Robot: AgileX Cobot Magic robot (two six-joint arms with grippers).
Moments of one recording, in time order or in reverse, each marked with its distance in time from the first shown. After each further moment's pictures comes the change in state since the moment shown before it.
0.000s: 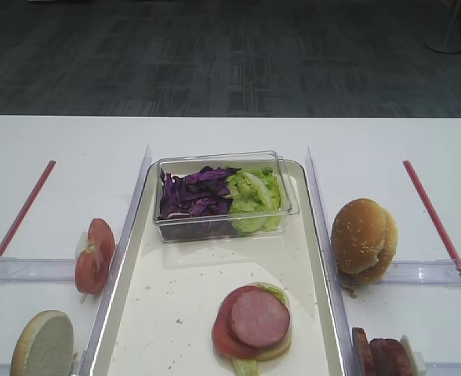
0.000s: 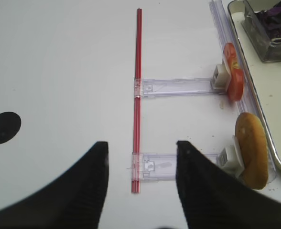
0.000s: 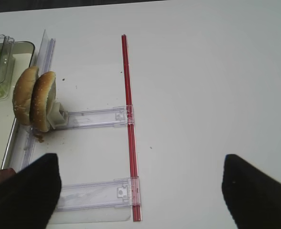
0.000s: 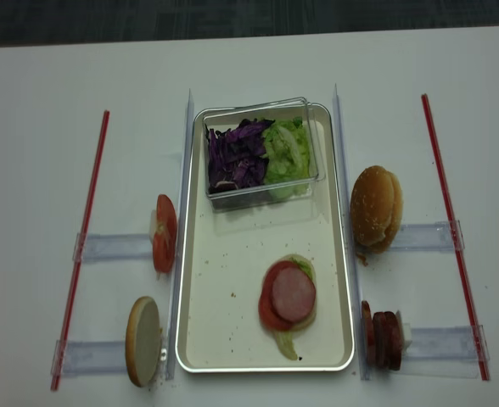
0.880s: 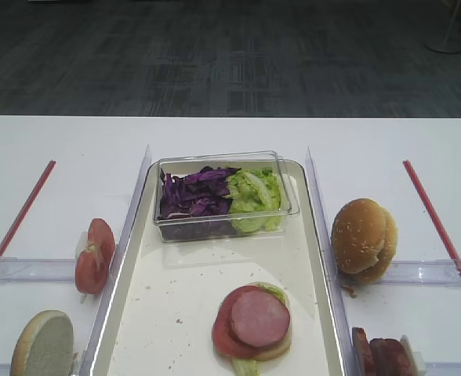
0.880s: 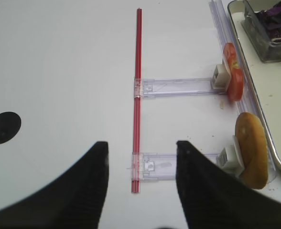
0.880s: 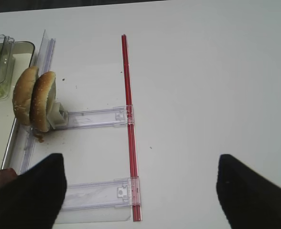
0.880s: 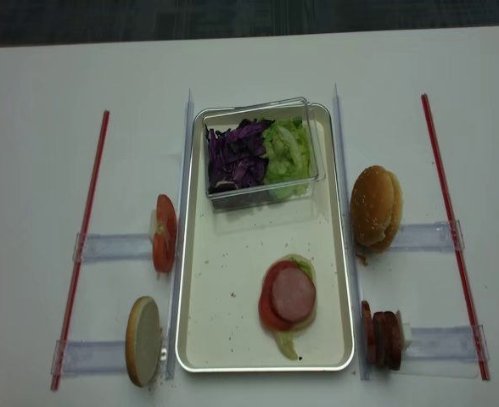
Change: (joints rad) left arm 0.000 0.000 0.000 0.000 0.000 0.000; right arm 0.000 0.000 0.000 0.000 -0.002 0.000
